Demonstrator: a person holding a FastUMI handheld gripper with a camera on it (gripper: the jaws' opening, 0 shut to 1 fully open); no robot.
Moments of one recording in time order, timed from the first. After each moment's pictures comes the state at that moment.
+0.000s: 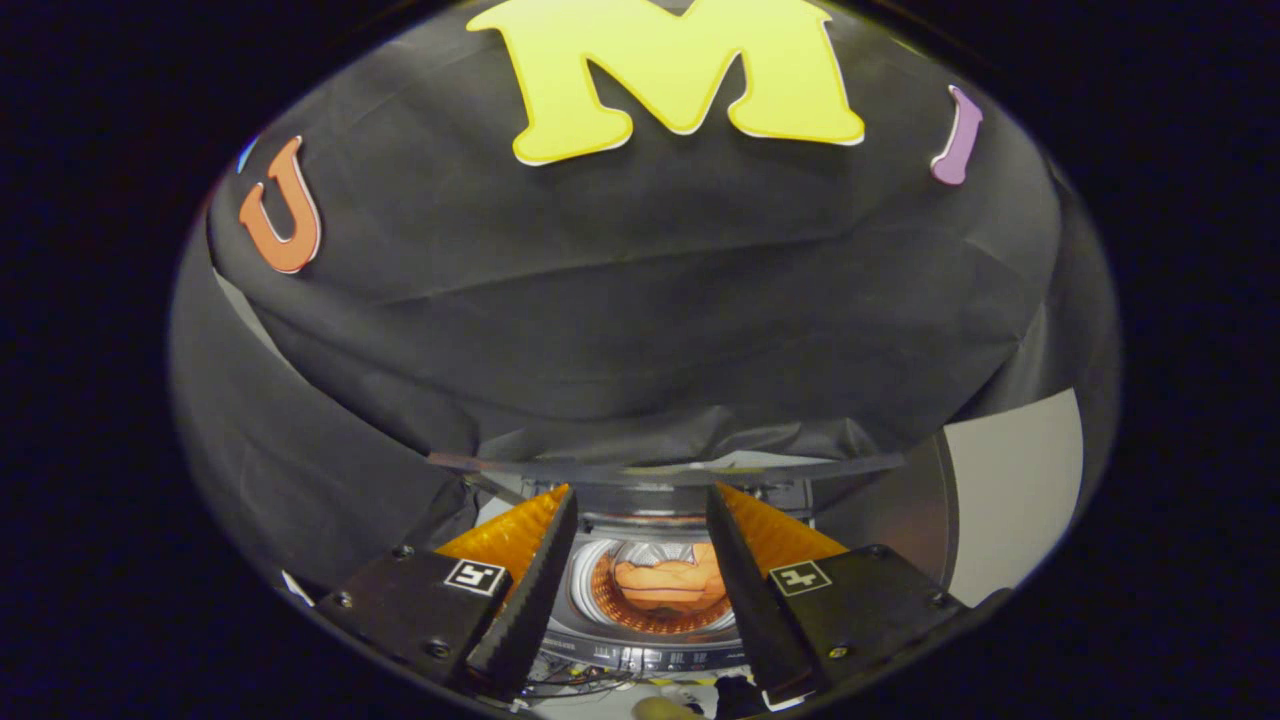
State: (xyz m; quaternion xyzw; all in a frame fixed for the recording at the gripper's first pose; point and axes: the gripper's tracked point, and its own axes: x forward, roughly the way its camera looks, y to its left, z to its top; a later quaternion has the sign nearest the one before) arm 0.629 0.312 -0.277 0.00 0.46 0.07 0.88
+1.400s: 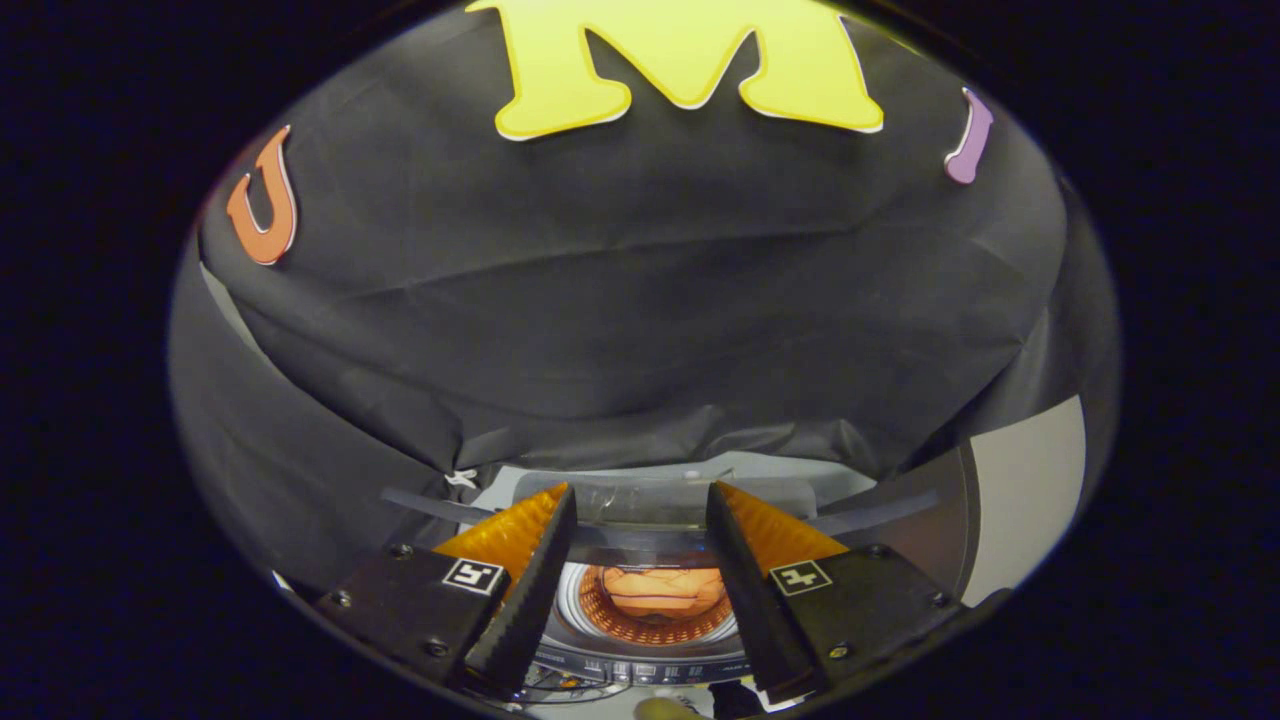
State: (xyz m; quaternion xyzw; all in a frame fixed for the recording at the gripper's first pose) arm 0.637 0.310 -0.305 -0.01 0.46 0.06 0.88
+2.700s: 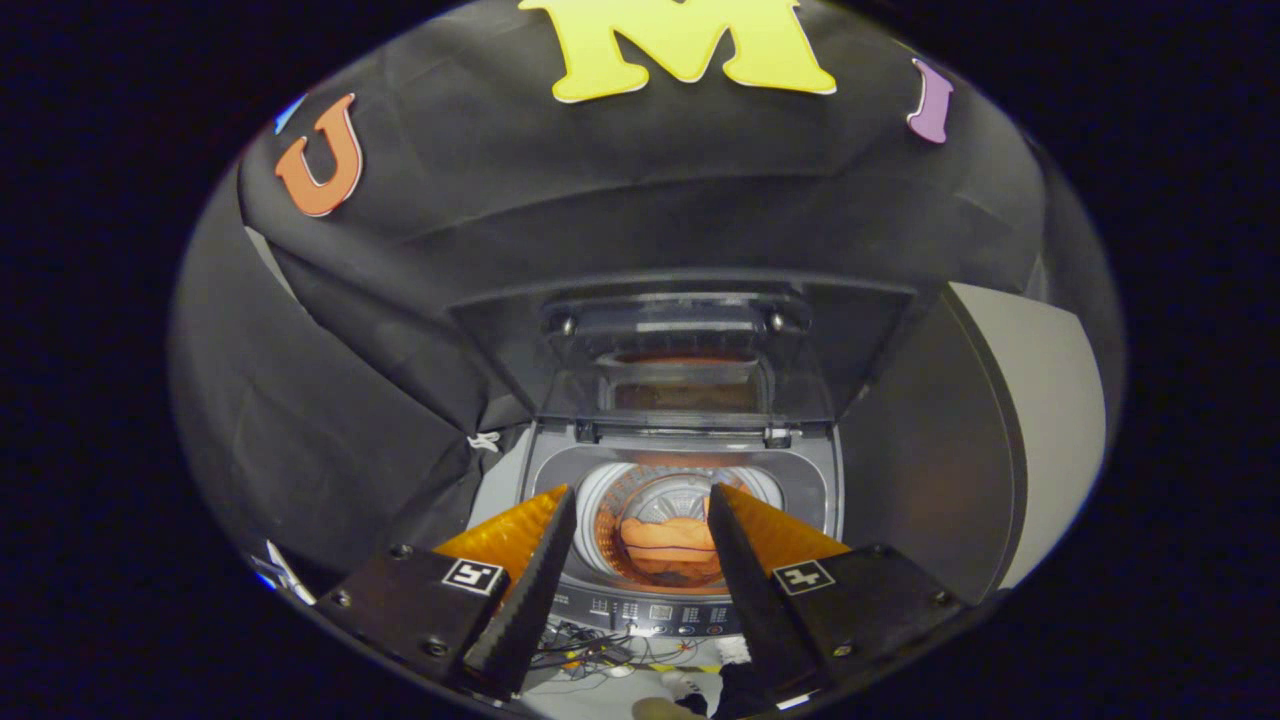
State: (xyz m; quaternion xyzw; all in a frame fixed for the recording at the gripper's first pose) arm 0.511 0.296 -0.338 -0.01 0.47 0.08 0.88
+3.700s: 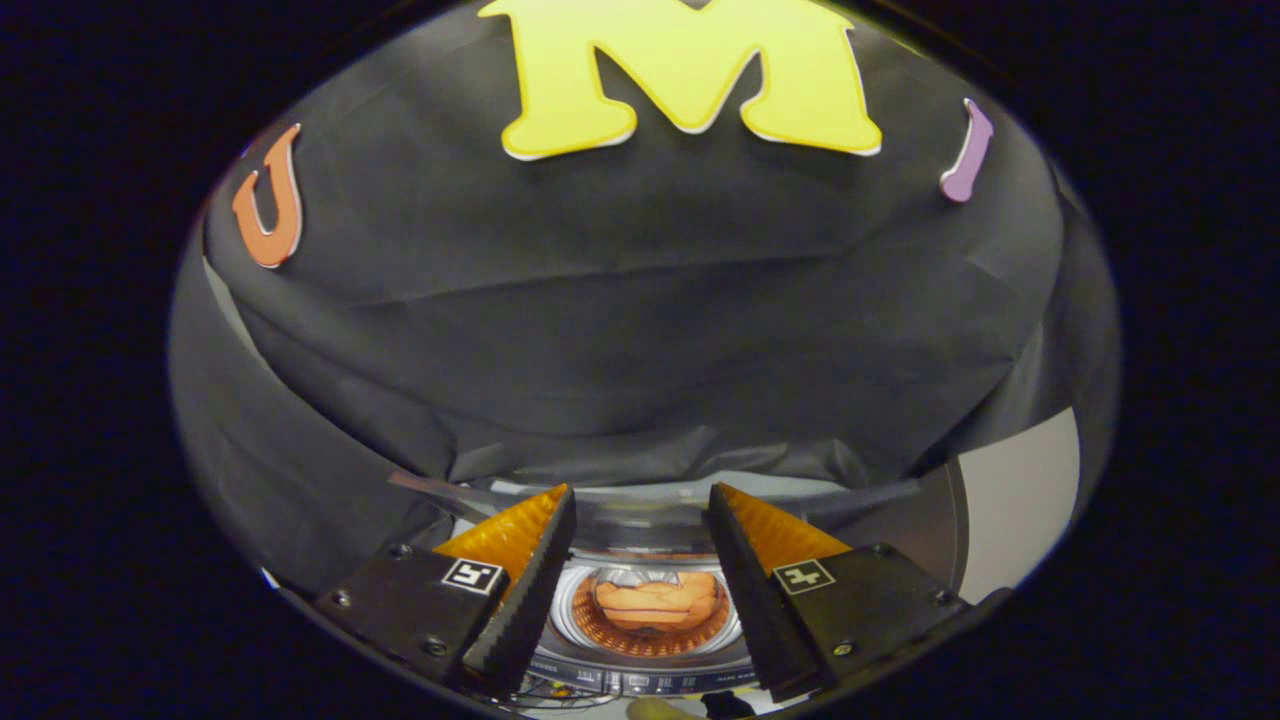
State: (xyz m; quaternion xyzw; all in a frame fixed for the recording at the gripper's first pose) arm 0.653 0.311 -0.287 -0.04 0.42 0.06 0.90
